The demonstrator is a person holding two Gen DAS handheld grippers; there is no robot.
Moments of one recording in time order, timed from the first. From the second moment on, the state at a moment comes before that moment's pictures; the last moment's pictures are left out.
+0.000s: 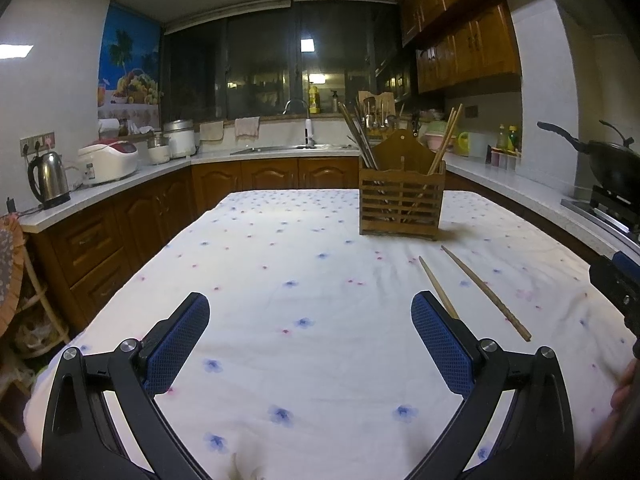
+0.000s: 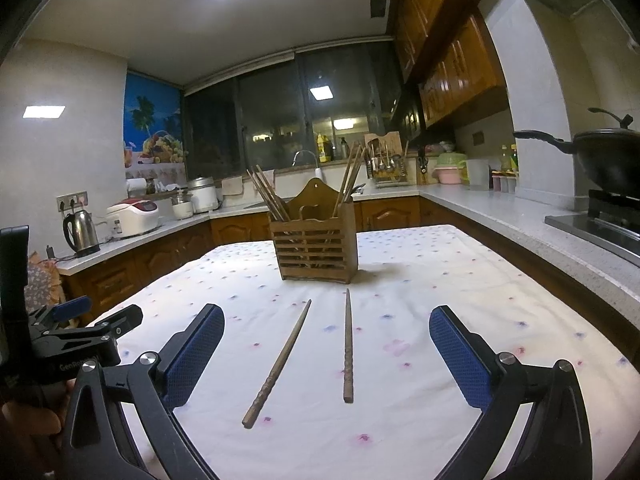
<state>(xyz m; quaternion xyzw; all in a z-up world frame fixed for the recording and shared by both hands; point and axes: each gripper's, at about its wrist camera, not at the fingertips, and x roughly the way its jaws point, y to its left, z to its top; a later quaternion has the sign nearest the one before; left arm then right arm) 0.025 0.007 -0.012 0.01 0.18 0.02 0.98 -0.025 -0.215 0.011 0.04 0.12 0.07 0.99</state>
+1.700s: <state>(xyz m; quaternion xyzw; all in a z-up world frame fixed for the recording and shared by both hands) 0.023 0.005 -0.008 0.01 0.18 0.02 0.98 -0.024 -0.194 0.010 0.05 0.11 0.09 0.99</state>
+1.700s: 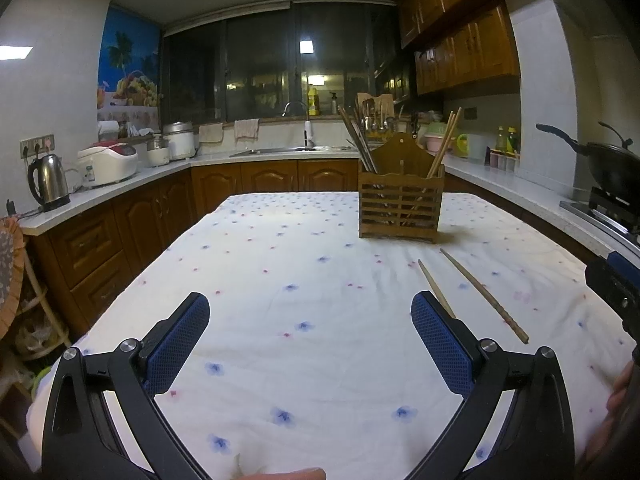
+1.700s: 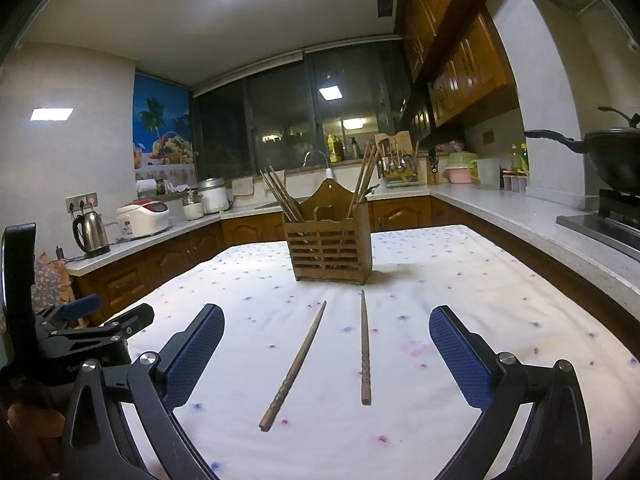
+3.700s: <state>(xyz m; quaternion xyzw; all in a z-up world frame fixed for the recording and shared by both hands) 0.024 -0.003 -0.007 0.01 0.18 0.02 0.98 -0.026 -0.181 0.018 0.05 0.11 0.09 0.99</state>
